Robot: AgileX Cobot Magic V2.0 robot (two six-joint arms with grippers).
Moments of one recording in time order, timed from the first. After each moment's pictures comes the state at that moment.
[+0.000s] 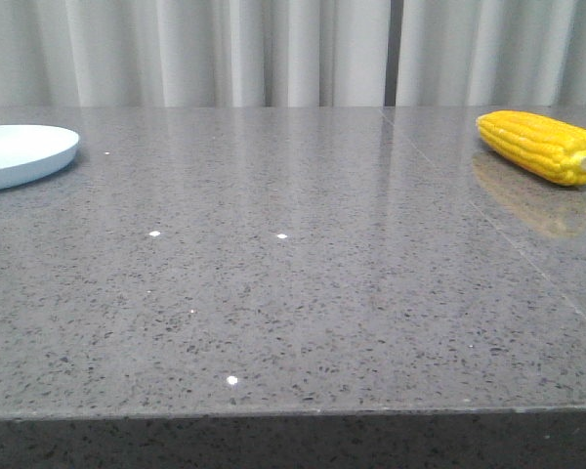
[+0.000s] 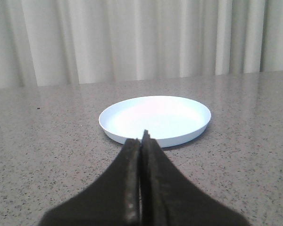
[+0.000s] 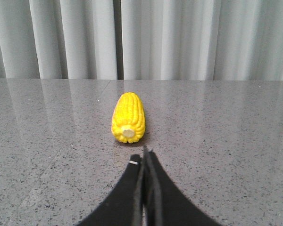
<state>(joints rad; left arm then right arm) 0.00 0.00 0.00 0.01 0.04 0.09 0.03 -0.01 0.03 0.10 0.00 -0.03</state>
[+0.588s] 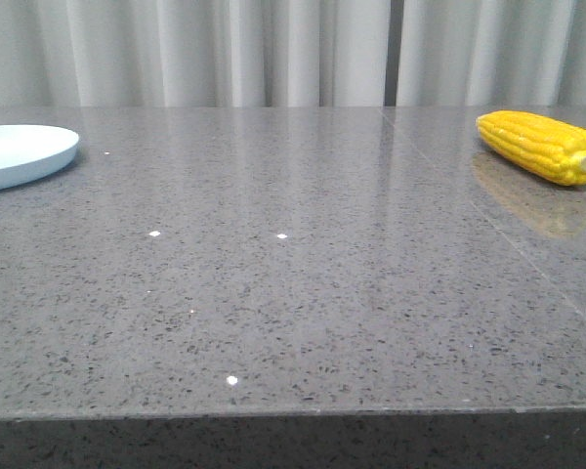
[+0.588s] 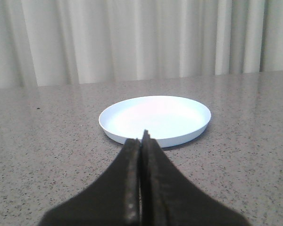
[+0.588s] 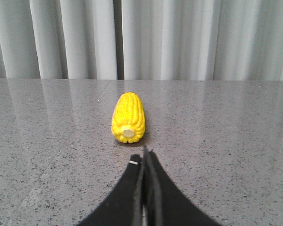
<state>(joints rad) 0.00 0.00 0.00 0.01 0.04 0.09 0.03 -0.01 0.03 0.10 0.00 -0.03</state>
